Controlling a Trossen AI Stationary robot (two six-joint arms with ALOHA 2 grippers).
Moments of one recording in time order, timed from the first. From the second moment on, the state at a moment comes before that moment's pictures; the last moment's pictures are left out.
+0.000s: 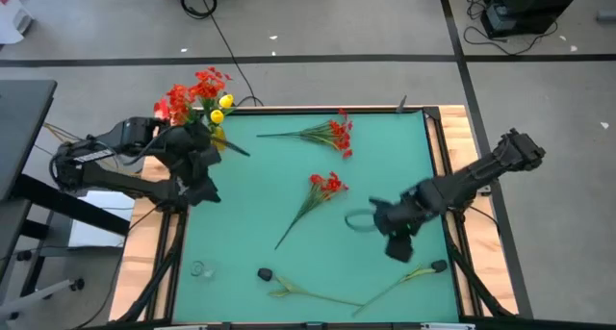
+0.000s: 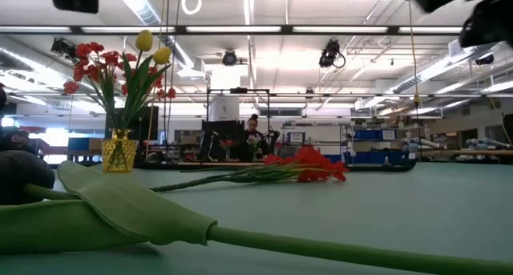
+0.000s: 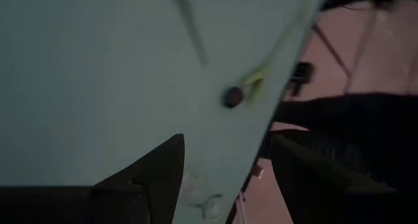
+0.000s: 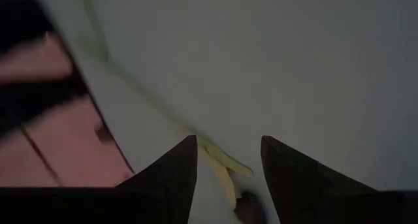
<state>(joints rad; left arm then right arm) 0.11 0.98 1.30 -1.35 0.40 -0.58 0.43 1.37 1.11 -1.11 -0.27 0.88</state>
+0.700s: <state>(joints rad) -0.38 1.14 1.30 -0.83 0.14 -0.48 0.93 1.58 0.91 -0.77 -0.11 0.70</state>
